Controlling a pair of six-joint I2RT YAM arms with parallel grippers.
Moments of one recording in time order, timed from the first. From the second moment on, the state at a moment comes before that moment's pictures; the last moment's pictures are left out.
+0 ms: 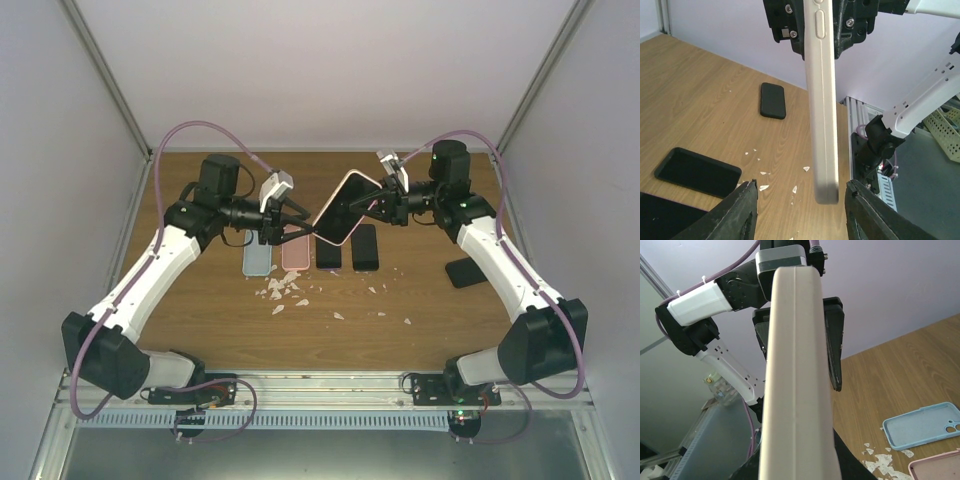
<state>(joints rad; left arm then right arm) -0.37 1.33 1.27 -0.53 1.04 0.20 0.27 1.41 1.24 -0.16 -1.39 0.13</state>
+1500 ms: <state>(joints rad) -0.35 1.35 1.23 -0.48 1.11 0.16 0.28 1.41 1.23 -0.16 -1.40 0.13</state>
